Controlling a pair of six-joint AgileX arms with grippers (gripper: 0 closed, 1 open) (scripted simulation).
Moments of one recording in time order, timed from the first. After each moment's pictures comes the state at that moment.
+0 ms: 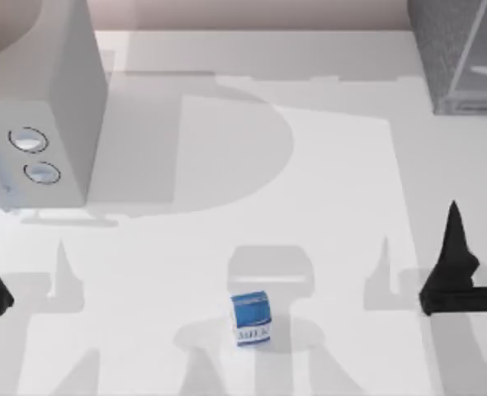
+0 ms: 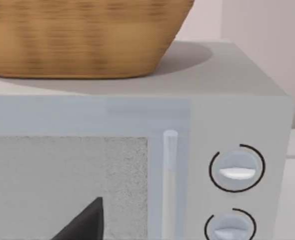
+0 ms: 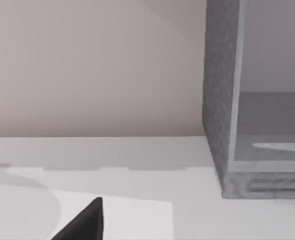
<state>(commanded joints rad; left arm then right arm) 0.00 0.00 0.00 0.00 0.00 0.00 0.97 0.87 0.07 0.81 0.96 0.02</state>
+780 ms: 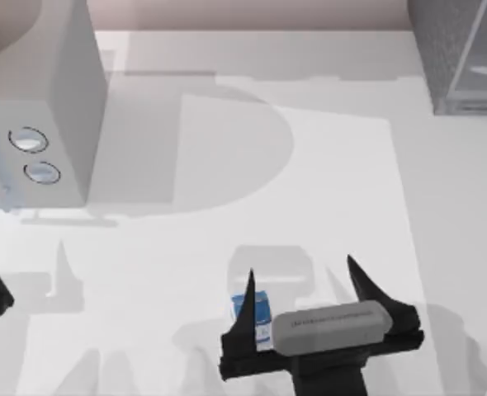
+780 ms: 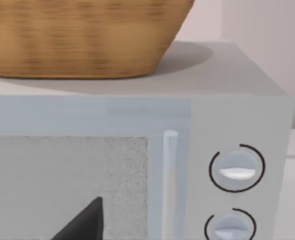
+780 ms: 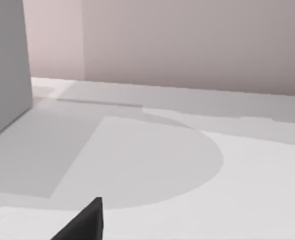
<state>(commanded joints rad) 0.00 0.00 0.00 0.00 0.00 0.00 1.31 2.00 0.45 1.50 1.20 0.03</state>
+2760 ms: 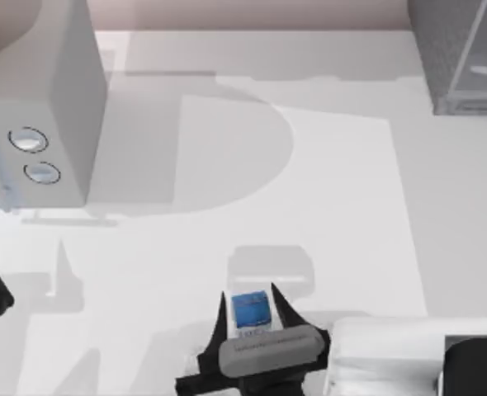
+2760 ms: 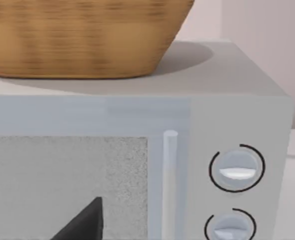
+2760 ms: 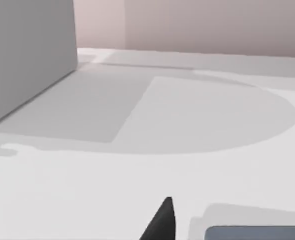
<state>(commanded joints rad) 0.00 0.00 0.00 0.00 0.00 0.00 1.30 2.39 0.67 1.71 1.14 0.02</state>
